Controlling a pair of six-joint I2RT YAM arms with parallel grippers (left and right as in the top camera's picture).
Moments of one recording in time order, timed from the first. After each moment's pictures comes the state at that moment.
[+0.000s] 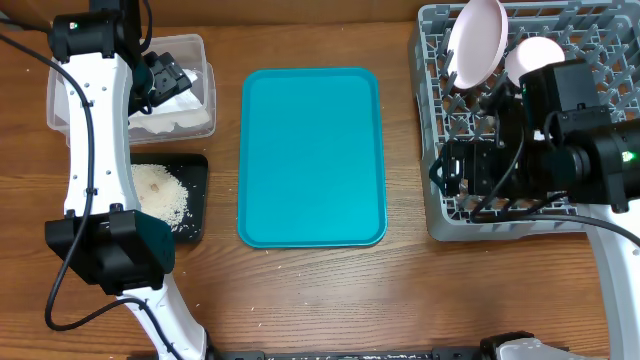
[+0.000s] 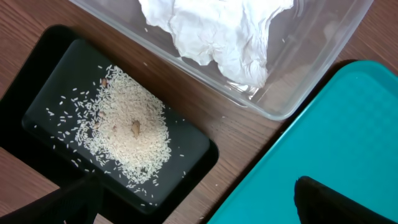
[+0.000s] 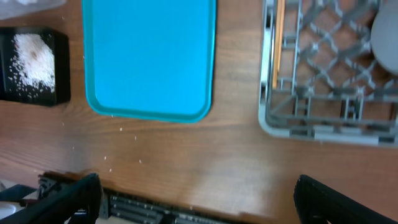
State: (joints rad) left arm 0.12 2.05 2.21 -1.48 -0.13 -0.54; right arm 0.19 1.40 1.77 -1.58 -0.26 0.20
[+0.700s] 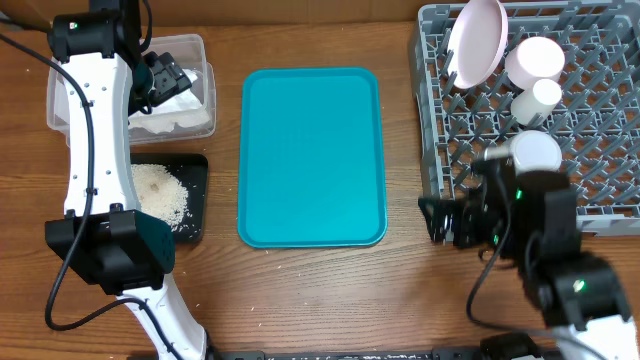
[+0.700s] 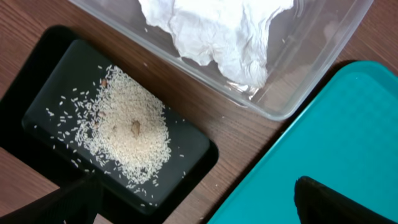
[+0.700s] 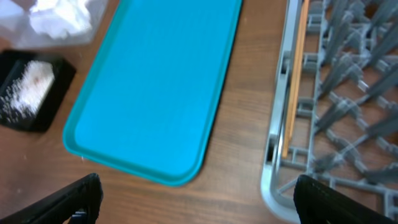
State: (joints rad) left arm 0.12 2.05 2.21 -1.48 -0.13 -0.54; right arm 0.19 0.81 0.80 -0.75 -0.29 0.15
